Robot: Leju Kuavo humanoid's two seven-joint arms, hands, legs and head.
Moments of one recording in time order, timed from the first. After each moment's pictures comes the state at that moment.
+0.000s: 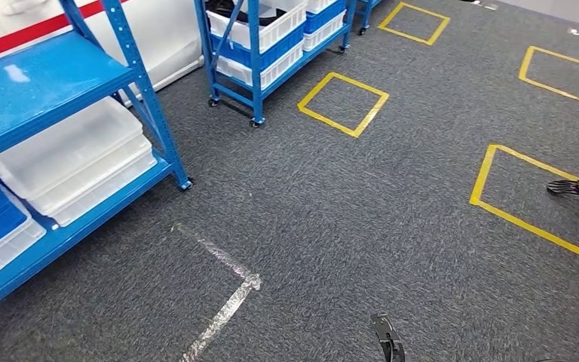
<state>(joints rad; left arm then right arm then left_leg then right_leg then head) -0.21 0.01 -0.66 -0.40 0.89 0.50 -0.08 -0.10 -0.04 0.16 -0.21 -0.49 -0.25 -0.18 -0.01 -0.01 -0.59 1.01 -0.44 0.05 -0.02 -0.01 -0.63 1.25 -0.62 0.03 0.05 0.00</state>
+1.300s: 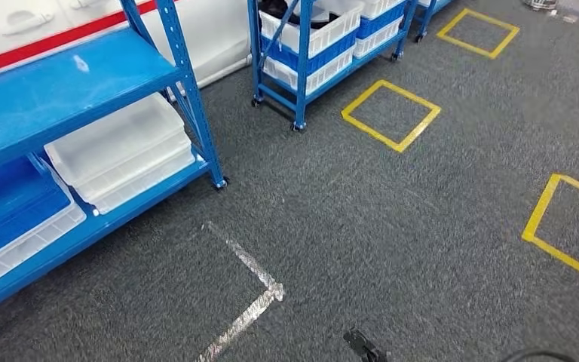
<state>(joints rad) -0.22 -0.01 -0.66 -0.40 0.86 0.49 -0.08 -0.10 -0.03 0.39 -0.21 -0.21 -0.27 -0.04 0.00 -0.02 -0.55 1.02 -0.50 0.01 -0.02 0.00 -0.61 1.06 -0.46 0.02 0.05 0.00</state>
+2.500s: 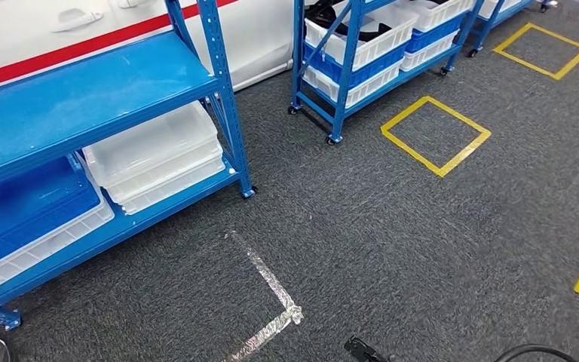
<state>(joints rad) -0.19 0.00 -0.66 -0.40 0.86 0.44 -0.07 -0.10 -0.04 0.45 -0.21 -0.11 -0.27 0.03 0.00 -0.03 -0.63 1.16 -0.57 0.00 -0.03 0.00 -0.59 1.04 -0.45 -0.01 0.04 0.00</state>
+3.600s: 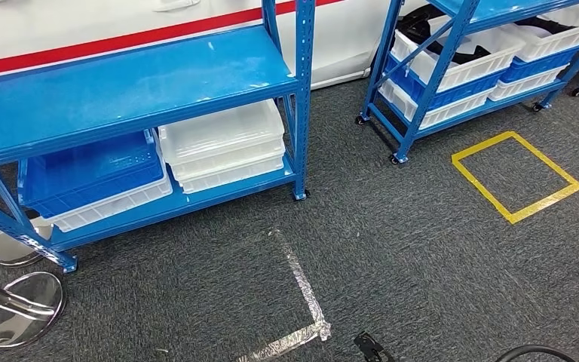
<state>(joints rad) -0.19 0.00 -0.66 -0.40 0.83 0.48 -0.05 -0.10 -0.06 0.49 -0.21 -0.28 -0.35 0.06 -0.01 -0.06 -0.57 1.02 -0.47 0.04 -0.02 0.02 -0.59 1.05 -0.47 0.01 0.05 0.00</state>
